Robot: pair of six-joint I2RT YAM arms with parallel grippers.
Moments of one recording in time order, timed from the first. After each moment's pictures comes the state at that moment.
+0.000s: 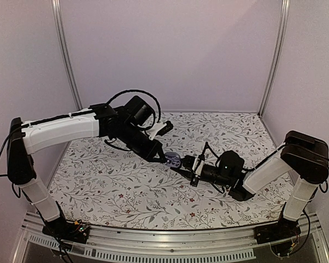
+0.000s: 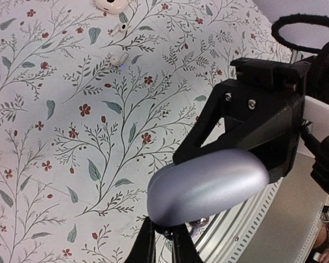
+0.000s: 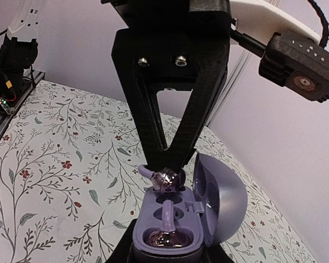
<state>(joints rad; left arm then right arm) -0.89 1.69 1.45 -0.74 0.32 -0.22 0.96 1.78 0.55 1.23 -0.24 -0.46</state>
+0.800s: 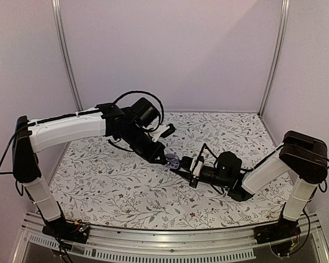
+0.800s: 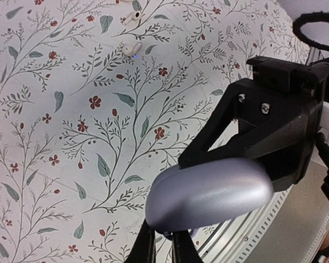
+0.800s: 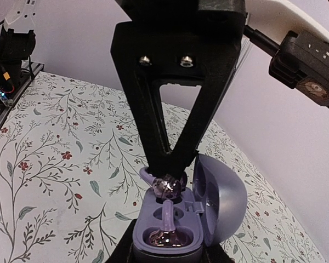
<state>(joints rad) -0.91 1.75 1.50 -0.81 0.26 -0.22 0.97 1.79 0.55 1.20 -0.22 -0.45</state>
